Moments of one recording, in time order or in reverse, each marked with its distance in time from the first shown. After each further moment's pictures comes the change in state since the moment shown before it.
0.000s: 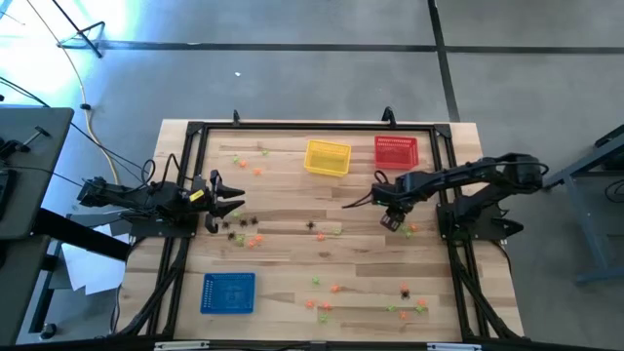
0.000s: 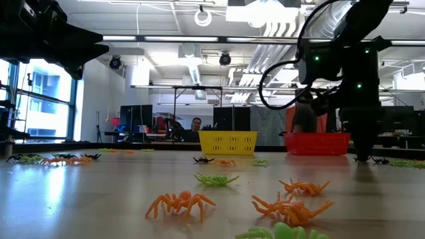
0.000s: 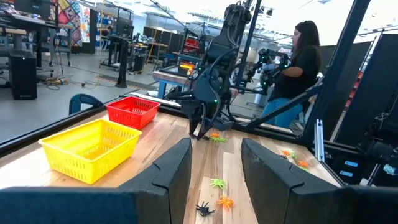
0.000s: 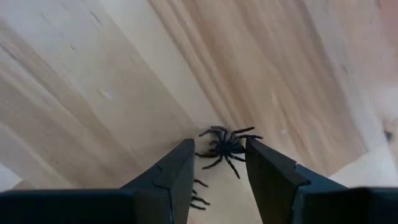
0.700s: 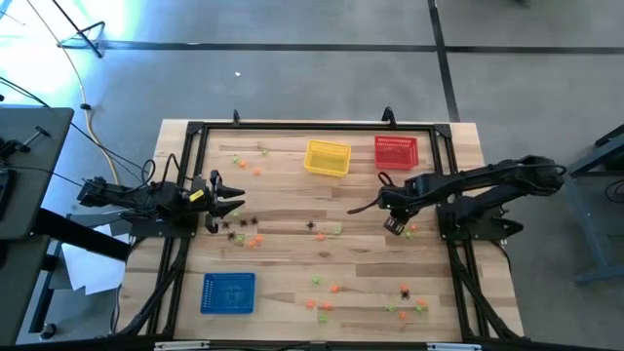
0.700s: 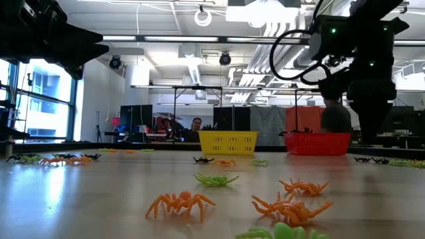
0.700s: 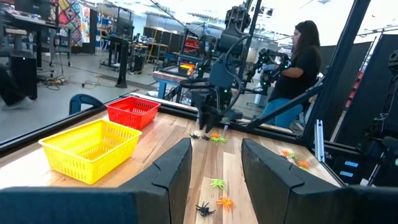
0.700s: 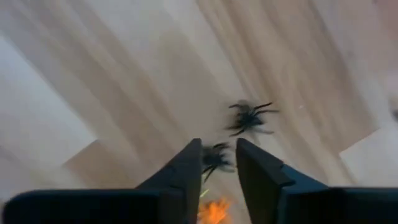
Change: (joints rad) left arm 0.000 0.000 0.000 0.000 -0.001 0.000; right arm 0.091 -0.167 -0.001 -0.066 -0.024 0.092
